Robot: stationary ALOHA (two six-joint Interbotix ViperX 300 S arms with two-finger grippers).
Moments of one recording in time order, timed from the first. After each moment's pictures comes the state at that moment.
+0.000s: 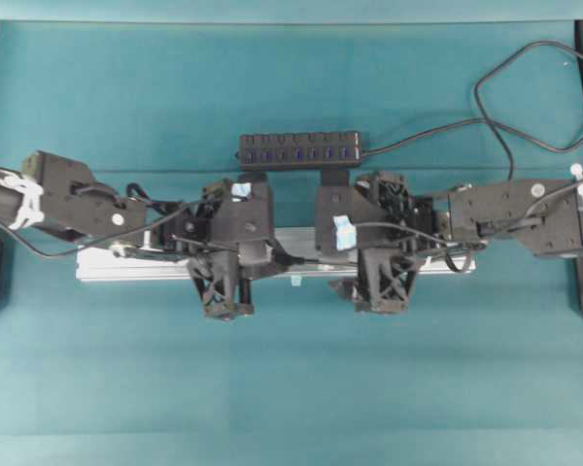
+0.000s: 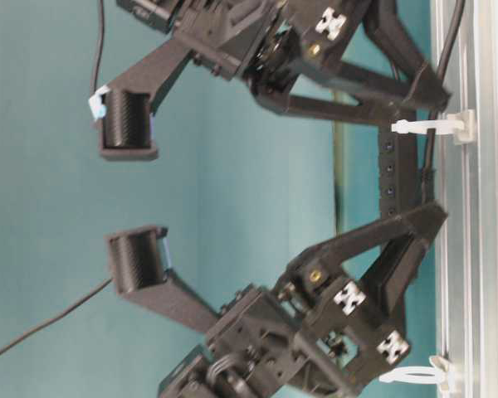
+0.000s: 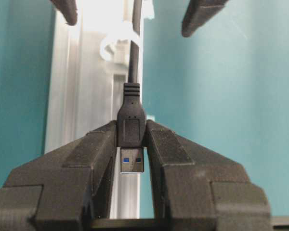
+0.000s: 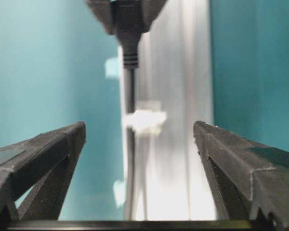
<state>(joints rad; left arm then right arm) 0.02 0.09 0.64 0.02 -0.01 -0.04 -0.02 0.00 0.60 -0.07 0.36 0.07</state>
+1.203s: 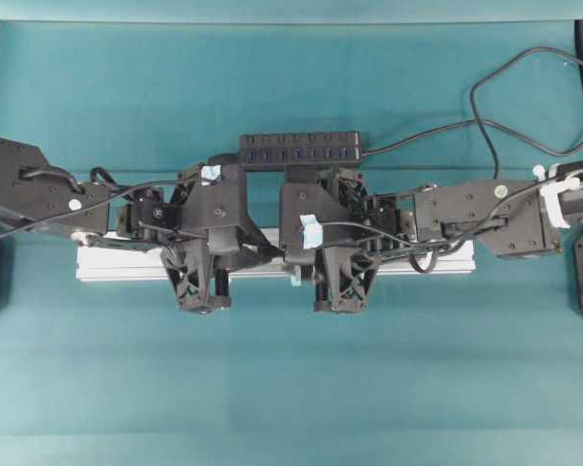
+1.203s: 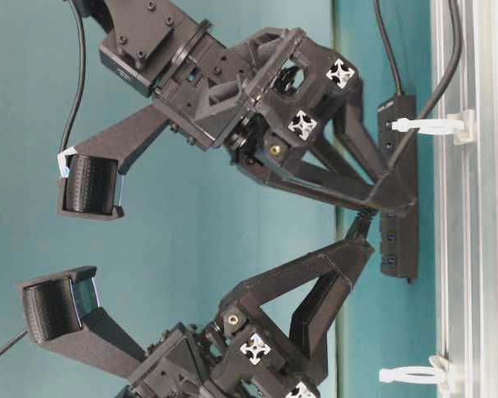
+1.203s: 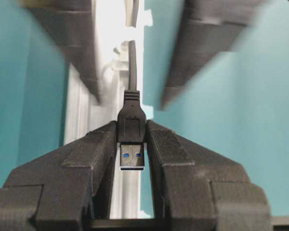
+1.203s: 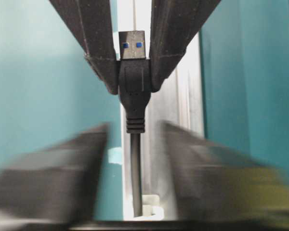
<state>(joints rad) 0.02 -0.05 0.67 0.02 0.07 -0.04 -0.01 0.09 0.51 -0.09 0.26 0.07</state>
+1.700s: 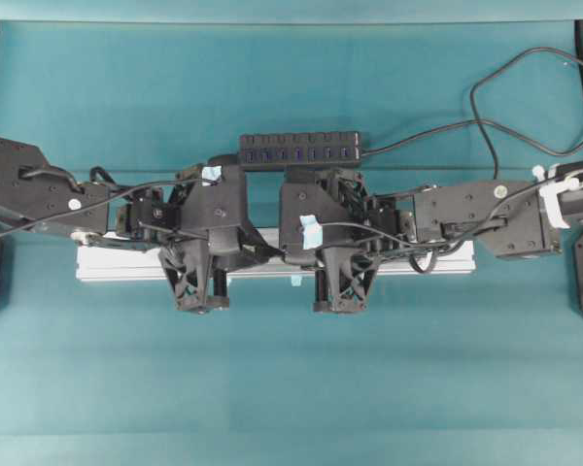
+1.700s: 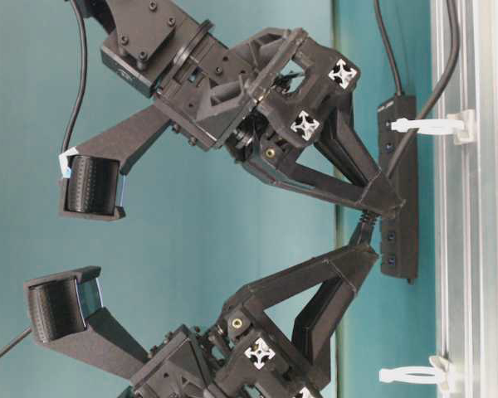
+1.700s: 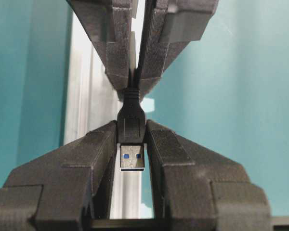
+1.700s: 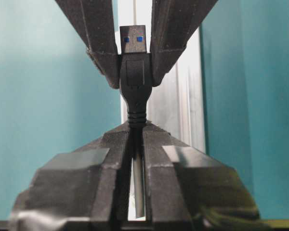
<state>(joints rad) 0.02 -0.05 0.67 0.02 0.10 -0.04 -0.01 0.10 0.50 -0.09 0.25 0.07</state>
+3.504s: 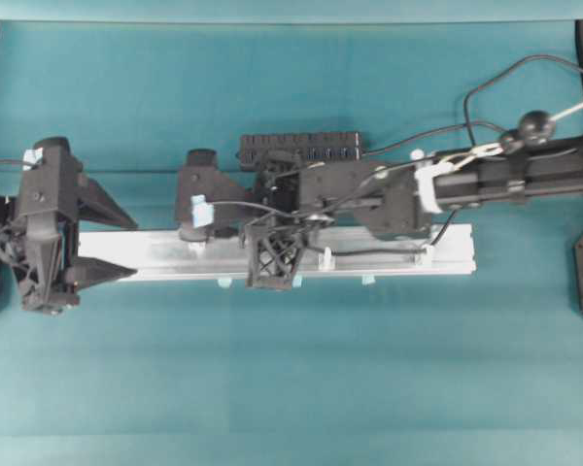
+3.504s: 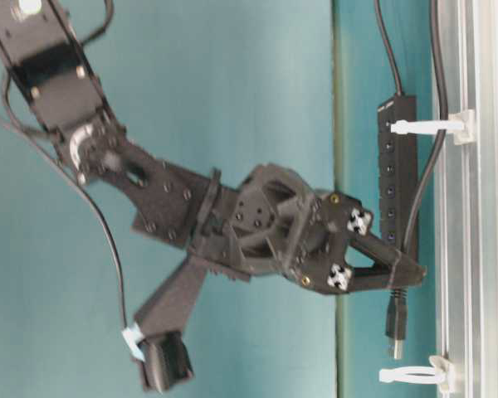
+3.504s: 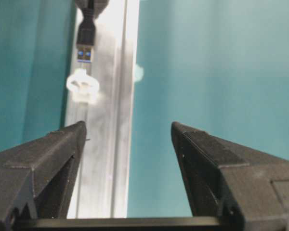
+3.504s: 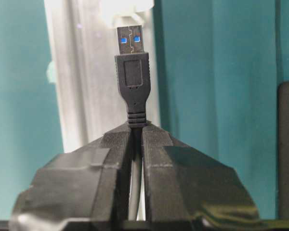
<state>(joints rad) 0.01 -0.65 1.02 0.02 0.33 -0.11 -0.06 0.41 0.03 -0.09 0.72 0.05</state>
